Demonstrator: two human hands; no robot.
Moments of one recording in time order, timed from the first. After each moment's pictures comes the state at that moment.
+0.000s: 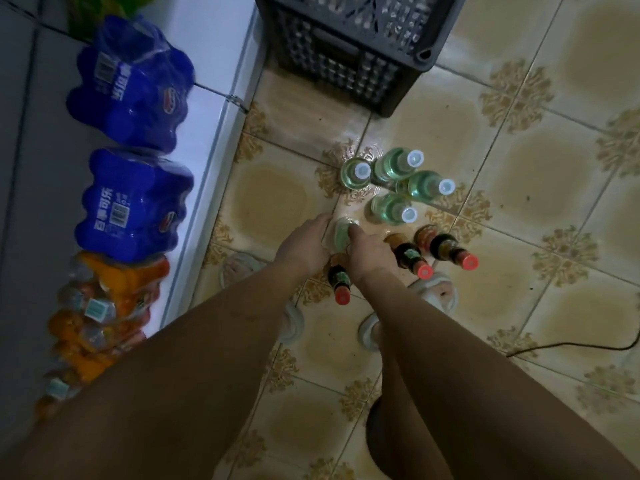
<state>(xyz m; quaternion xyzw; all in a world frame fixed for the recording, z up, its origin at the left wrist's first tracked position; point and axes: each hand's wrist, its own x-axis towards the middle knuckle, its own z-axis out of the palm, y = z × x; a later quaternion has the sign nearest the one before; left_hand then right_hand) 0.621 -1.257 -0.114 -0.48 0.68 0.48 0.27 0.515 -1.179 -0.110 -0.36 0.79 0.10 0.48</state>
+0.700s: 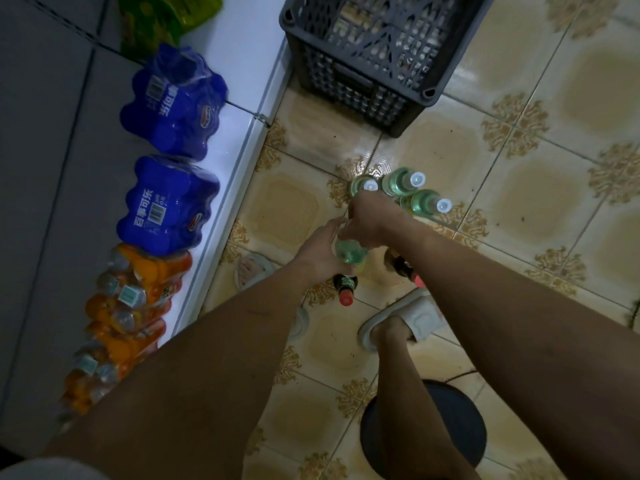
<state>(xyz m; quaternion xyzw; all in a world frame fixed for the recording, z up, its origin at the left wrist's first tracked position) 0.616 -1.260 -0.064 -0.51 0.58 0.60 0.19 0.468 -1.267 -0.028 -0.49 0.70 0.10 0.51</state>
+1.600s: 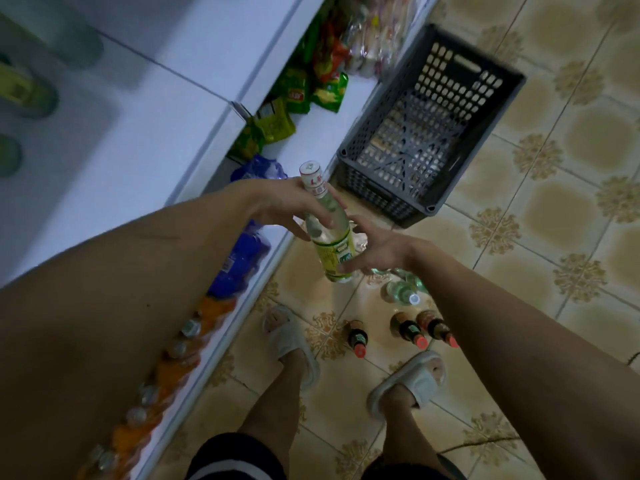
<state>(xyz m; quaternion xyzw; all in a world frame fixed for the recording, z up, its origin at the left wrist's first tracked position) 0.640 -1.478 0.162 -0.43 0.53 0.70 0.19 0.471 -1.348 0.120 -0.43 0.61 -0.05 0.66</state>
